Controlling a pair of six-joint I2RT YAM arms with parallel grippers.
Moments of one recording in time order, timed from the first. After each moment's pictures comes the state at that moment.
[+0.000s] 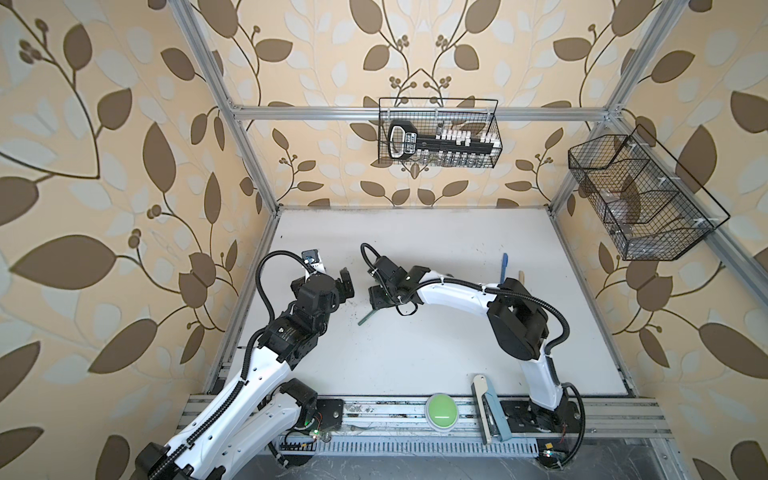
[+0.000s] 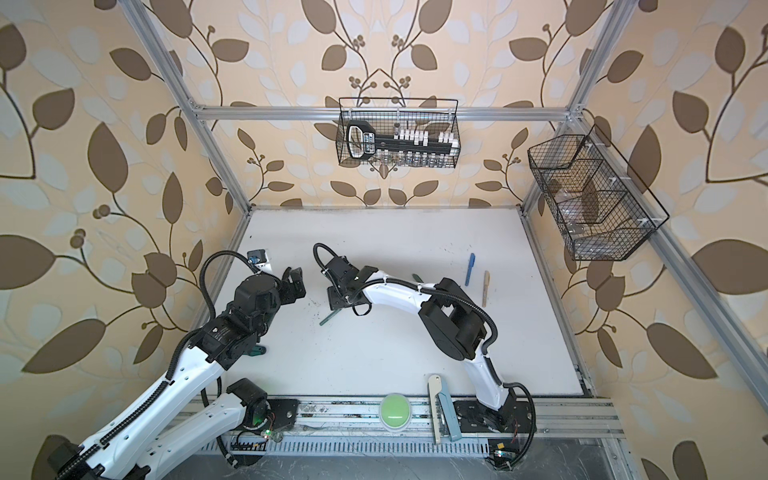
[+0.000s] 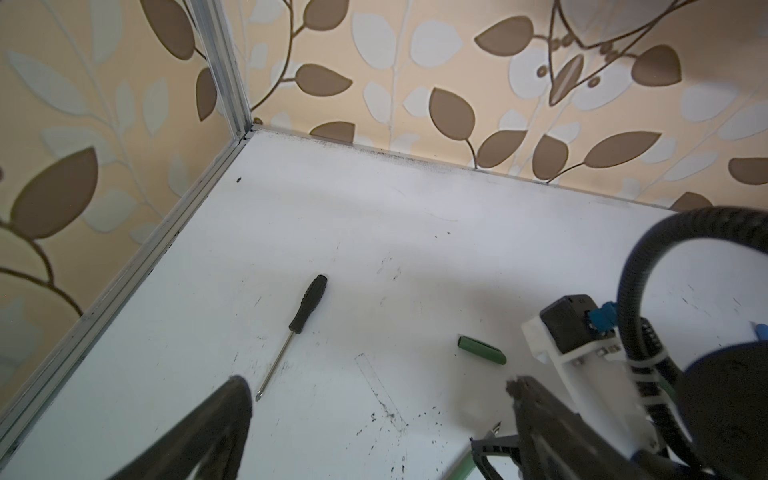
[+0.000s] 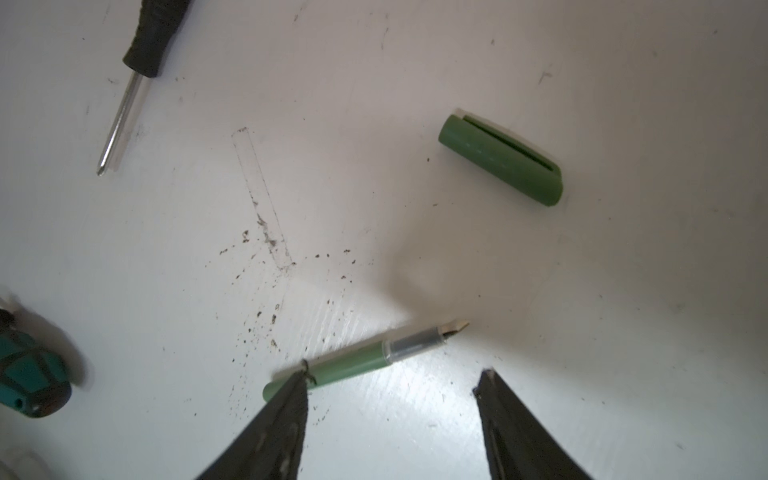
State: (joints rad) left arm -0.47 0.75 0.69 -0.40 -0.52 -0.42; right arm 0.92 2.15 1.67 -0.59 0.09 0.61
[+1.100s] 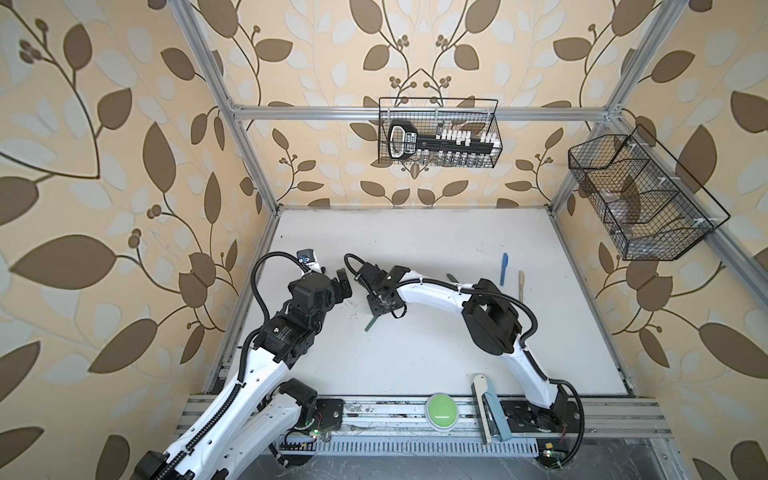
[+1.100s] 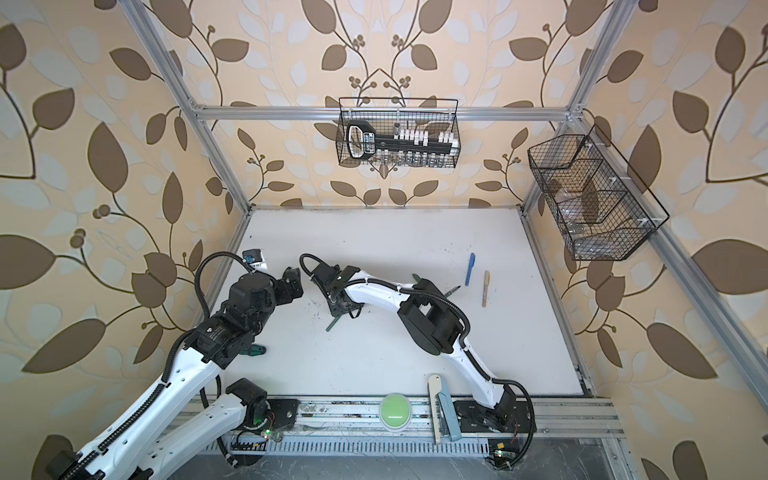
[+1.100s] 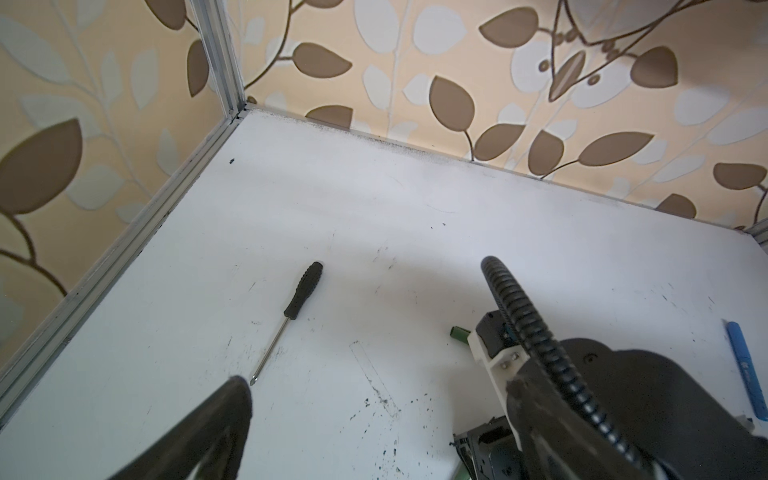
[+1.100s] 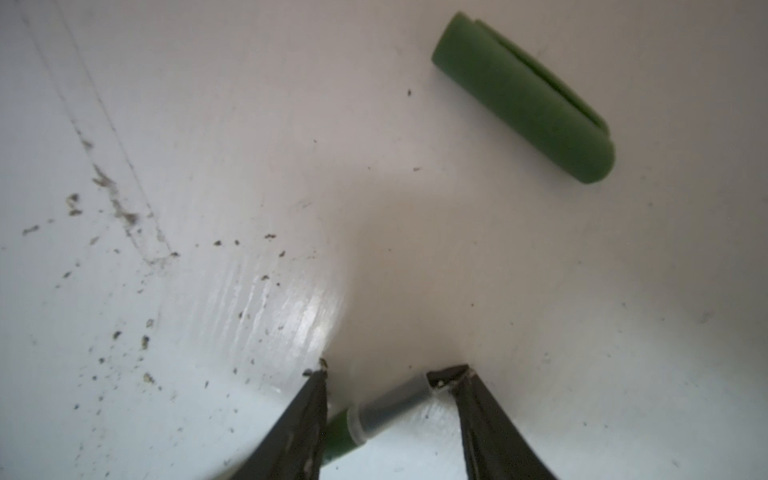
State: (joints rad) left arm -0.42 0.76 0.72 -0.45 -0.42 -0.45; right arm 0.94 2.32 1.87 -0.83 0.18 0.54
